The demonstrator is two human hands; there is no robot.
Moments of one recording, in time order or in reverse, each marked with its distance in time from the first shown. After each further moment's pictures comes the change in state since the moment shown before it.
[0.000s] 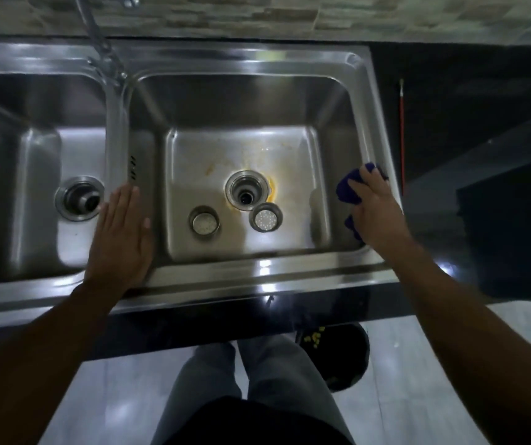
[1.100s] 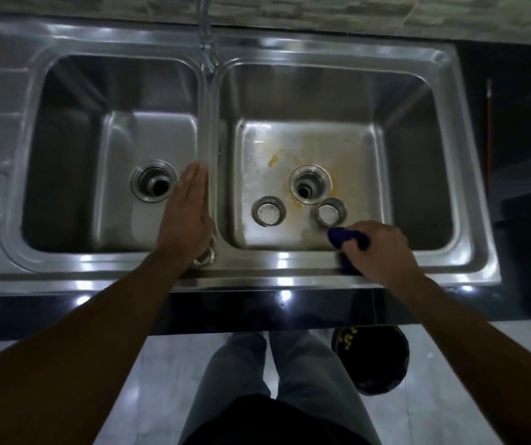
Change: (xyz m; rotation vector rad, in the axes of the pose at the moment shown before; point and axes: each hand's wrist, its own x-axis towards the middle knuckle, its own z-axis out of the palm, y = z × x) left_hand 0.005 -0.034 -0.030 -0.263 -0.042 -0.106; right_hand -0.063 -0.148 0.043 0.047 -0.113 0.011
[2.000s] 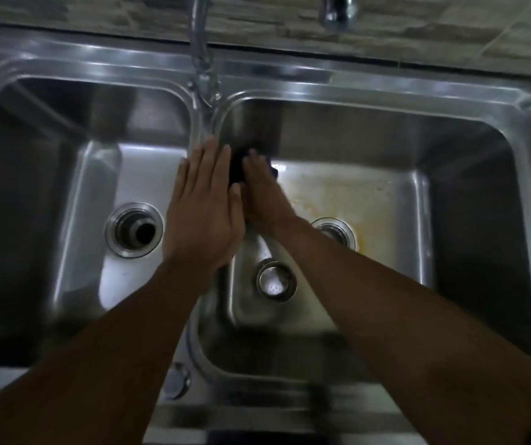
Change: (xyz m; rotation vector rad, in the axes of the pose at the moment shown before) left_hand 0.143 0.017 0.034 0.255 0.130 0.007; right_hand 0.278 -0.151 0.122 0.111 -0.072 -0.386
